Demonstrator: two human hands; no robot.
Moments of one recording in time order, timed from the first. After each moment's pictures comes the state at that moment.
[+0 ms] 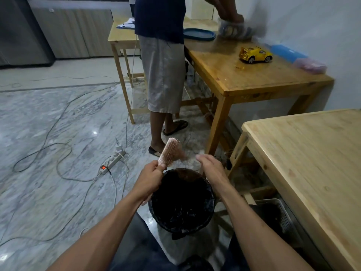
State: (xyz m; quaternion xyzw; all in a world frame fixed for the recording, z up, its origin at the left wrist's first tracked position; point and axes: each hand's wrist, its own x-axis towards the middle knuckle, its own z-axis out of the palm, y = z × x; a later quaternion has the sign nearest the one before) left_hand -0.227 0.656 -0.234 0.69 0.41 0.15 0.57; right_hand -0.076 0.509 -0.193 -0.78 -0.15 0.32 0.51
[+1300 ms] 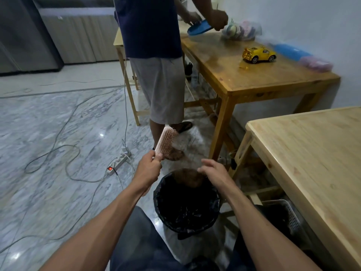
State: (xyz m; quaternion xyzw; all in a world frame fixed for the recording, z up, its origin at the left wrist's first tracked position) left_hand -0.229 0.668 -0.202 0.68 0.43 0.21 0.55; right_hand -0.077 0.504 -0.204 -0.79 -0.18 0.36 0.47
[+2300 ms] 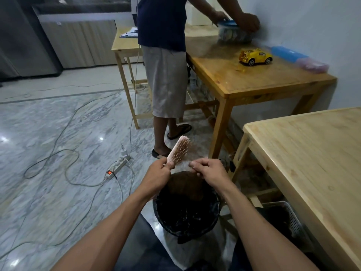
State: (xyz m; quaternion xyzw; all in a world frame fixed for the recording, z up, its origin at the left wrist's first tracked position) left_hand -0.216 0.647 -0.199 0.75 0.38 0.14 0.52; right_hand -0.075 0.514 -0.200 -0.74 -0.24 0.33 0.53
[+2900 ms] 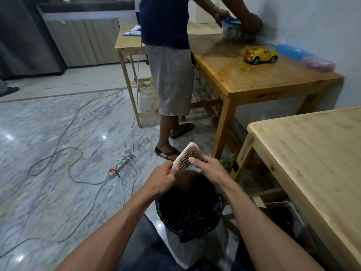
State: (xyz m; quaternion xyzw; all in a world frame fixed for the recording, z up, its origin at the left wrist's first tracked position) left_hand -0.225 0.645 -0.201 0.86 0.33 0.09 0.39; right_hand -0.078 0.521 -0.196 -0.70 -0.23 0.40 0.55
